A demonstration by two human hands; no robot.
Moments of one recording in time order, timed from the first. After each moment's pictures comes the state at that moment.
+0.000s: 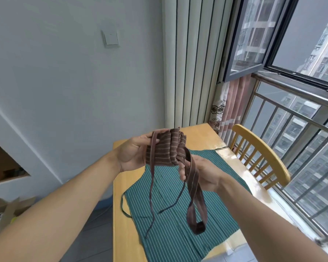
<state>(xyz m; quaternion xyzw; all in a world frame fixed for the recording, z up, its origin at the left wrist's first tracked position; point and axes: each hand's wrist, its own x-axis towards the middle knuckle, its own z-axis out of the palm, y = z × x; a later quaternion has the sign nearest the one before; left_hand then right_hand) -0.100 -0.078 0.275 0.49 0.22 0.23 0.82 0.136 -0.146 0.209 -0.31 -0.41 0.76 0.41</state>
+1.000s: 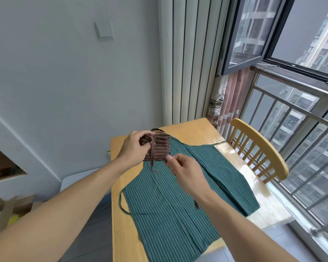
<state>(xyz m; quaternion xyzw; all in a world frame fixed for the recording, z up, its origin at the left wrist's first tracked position) -0.091 -0.061 0.237 0.72 0.55 0.31 0.29 0.076 -0.172 0.219 -0.62 -0.53 0.39 0.43</state>
